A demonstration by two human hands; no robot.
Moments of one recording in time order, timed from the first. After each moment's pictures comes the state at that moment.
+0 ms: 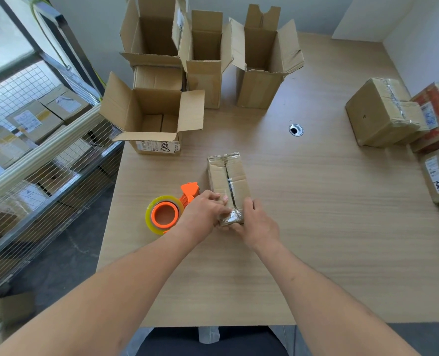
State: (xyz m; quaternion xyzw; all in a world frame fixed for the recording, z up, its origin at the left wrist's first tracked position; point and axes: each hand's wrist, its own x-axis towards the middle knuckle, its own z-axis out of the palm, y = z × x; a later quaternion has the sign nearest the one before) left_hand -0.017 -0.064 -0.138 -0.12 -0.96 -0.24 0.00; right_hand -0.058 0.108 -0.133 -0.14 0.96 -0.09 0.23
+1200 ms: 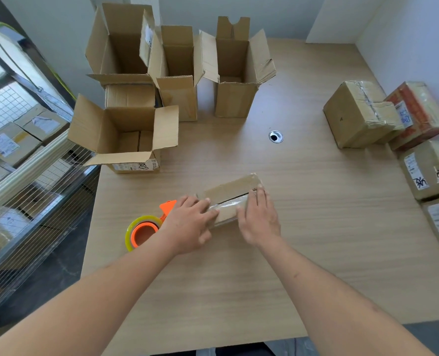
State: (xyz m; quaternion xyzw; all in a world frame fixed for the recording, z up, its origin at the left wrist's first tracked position) left_hand -0.043 -0.067 -0.133 -0.15 -0.98 -0.08 -0.07; right_hand -0.111 0.135 -0.129 -0.10 0.98 -0.08 0.15
